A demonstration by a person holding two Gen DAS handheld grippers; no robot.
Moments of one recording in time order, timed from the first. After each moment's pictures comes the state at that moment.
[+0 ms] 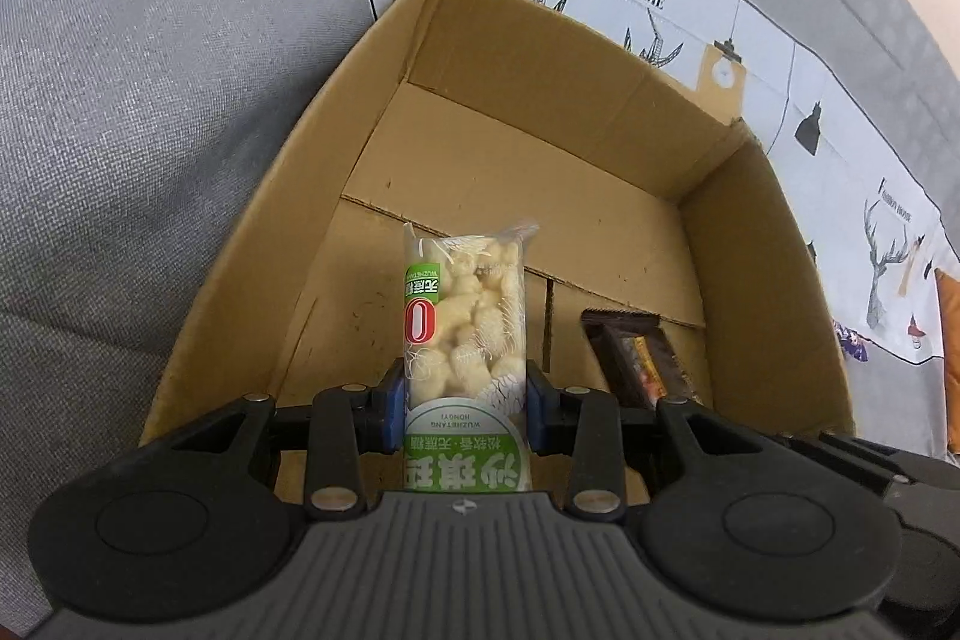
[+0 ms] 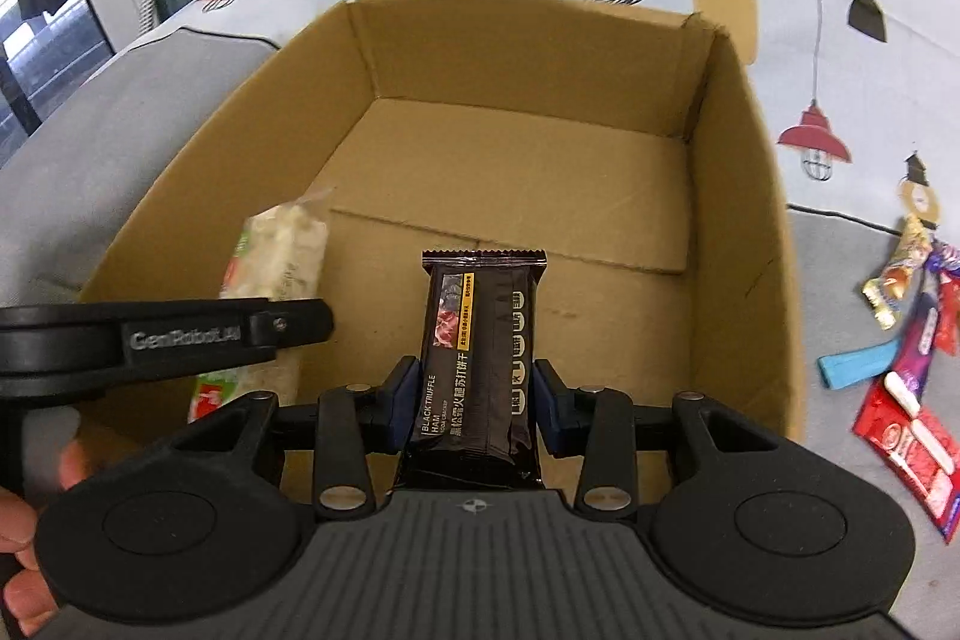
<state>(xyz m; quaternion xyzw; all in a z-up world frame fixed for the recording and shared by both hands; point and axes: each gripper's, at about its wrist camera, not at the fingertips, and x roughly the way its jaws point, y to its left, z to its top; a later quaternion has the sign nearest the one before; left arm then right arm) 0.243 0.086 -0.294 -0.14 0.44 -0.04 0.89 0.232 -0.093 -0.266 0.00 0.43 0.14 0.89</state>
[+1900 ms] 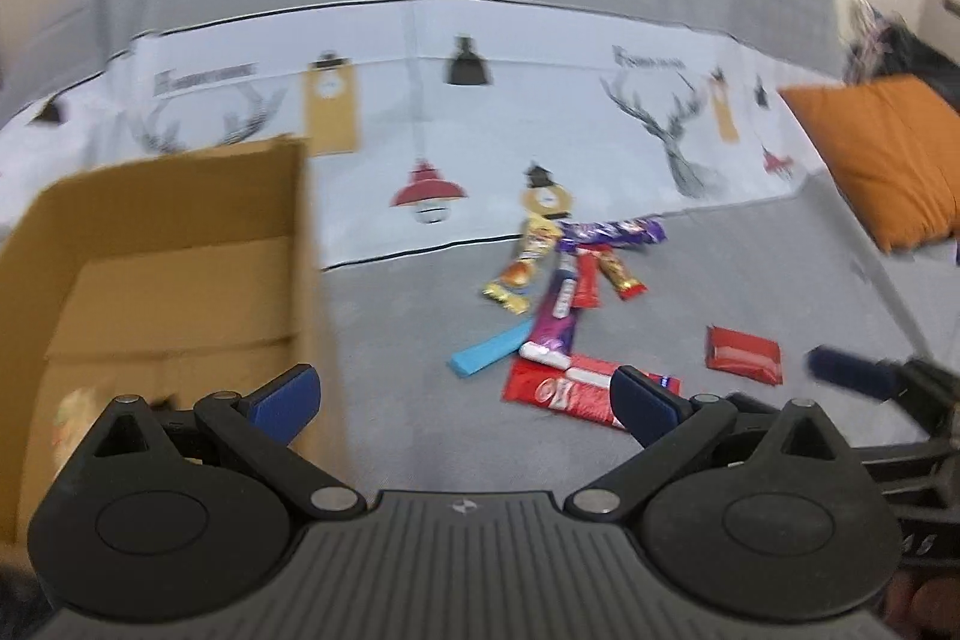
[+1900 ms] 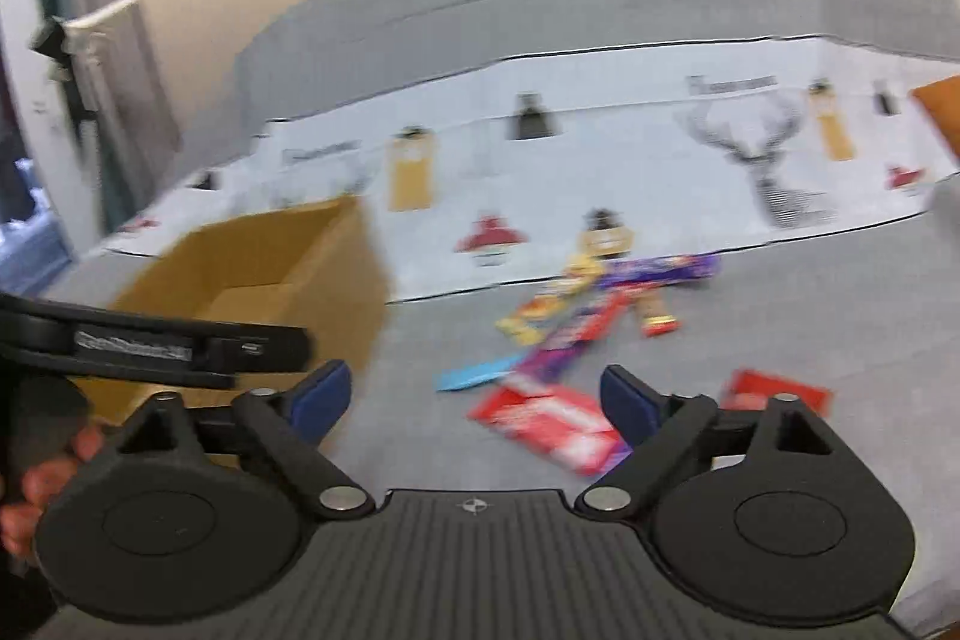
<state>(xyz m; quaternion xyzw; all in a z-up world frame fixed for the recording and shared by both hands) 0.174 -0.194 -0.253 0.07 0.34 -0.17 0.92 0.088 -0.384 -0.255 0.11 0.24 0.05 0.96</state>
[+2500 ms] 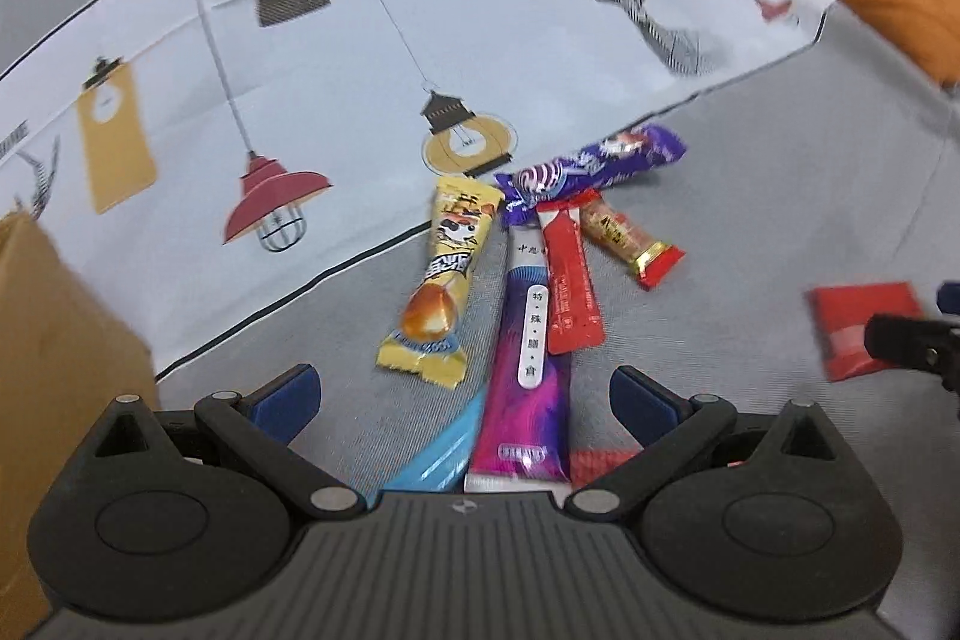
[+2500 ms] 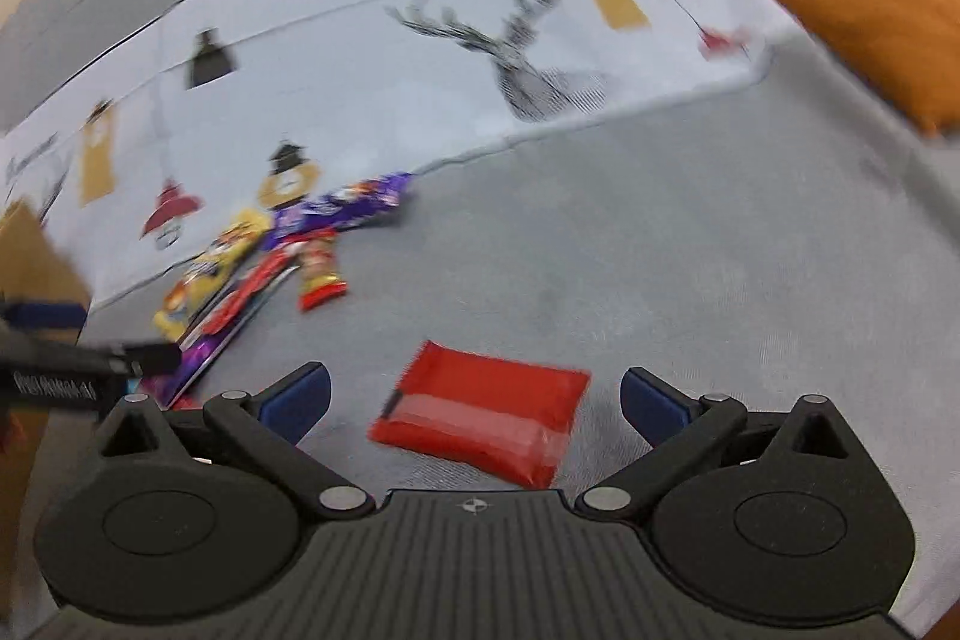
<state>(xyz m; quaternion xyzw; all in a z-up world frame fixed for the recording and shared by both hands) 0.312 -0.319 -0.374 0.21 0.36 -0.21 0.88 0.175 -0.514 -0.359 0.18 0.31 -0.12 0.93</state>
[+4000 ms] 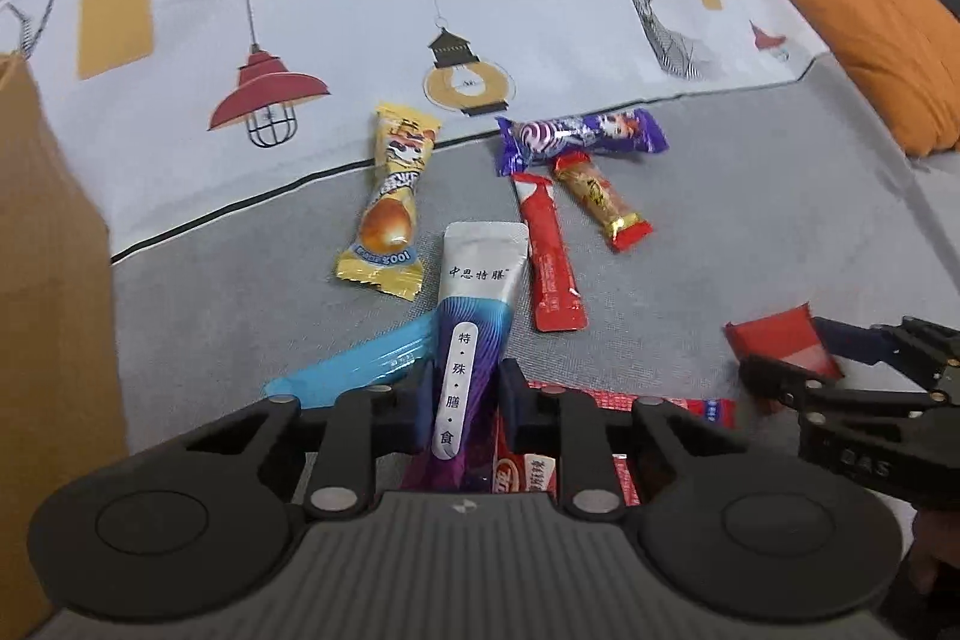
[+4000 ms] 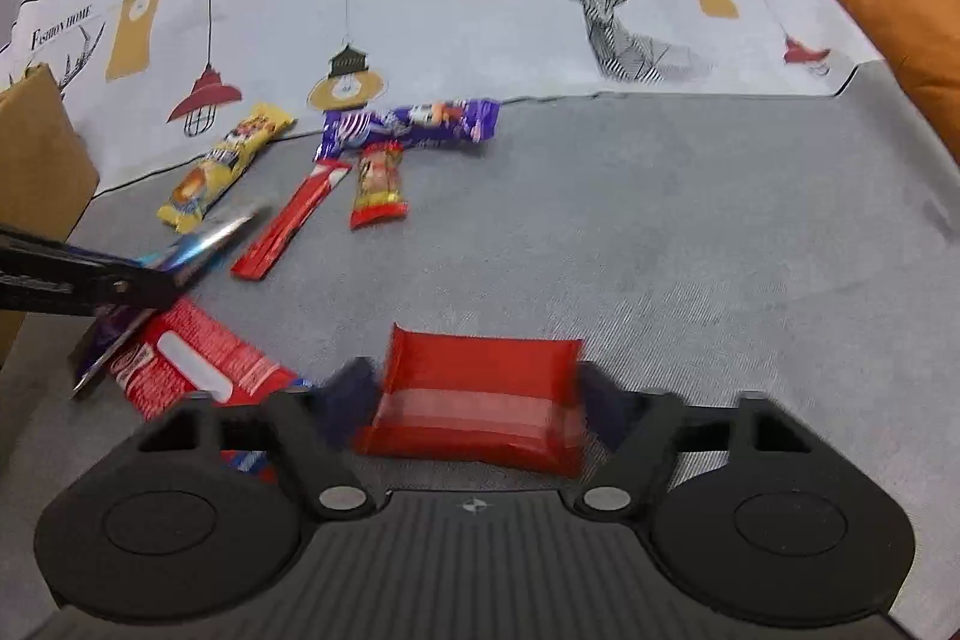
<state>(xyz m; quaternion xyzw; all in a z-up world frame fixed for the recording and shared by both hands) 0.310 -0.273 -0.365 0.10 0.44 -0.25 0.86 0.203 -0.469 -0.365 0.06 0.36 -0.08 0.93</state>
